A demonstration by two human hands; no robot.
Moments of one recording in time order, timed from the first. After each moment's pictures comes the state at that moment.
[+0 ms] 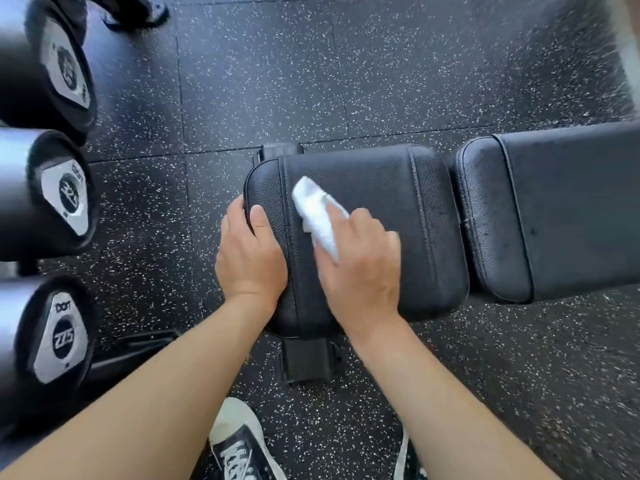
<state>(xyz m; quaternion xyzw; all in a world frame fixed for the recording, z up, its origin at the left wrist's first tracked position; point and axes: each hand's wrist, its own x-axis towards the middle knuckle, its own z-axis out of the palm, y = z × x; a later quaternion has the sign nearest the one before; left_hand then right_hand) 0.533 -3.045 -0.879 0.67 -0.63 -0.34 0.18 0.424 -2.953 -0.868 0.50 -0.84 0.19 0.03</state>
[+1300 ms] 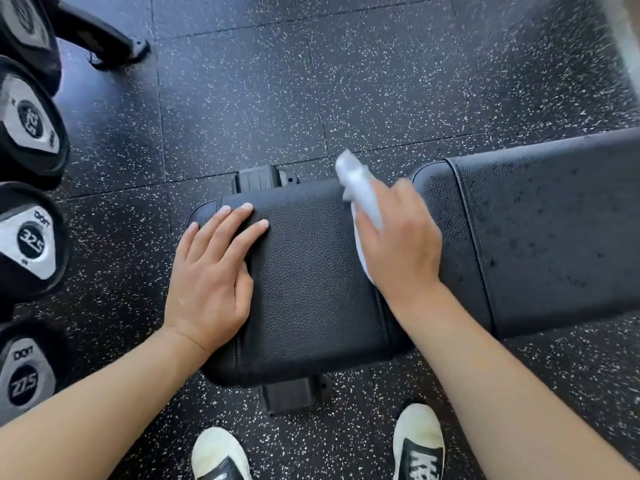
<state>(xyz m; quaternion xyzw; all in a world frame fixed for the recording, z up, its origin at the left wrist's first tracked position) 0.520 -3.060 -0.871 0.35 -0.93 -0.11 0.09 0.272 -2.958 -0.864 0.46 -0.86 0.23 0.00</state>
